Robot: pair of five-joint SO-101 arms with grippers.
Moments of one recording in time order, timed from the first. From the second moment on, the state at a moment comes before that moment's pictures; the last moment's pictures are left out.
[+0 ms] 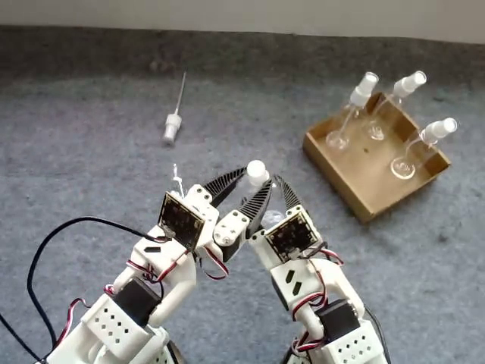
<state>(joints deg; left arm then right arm) 34.2 -75.7 80.8 9.4 7.3 -30.7 -103.1 95.8 25.7 16.5</state>
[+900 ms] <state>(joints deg) 34.2 -75.6 72.6 26.9 2.8 -29.5 -103.1 95.8 25.7 26.5</state>
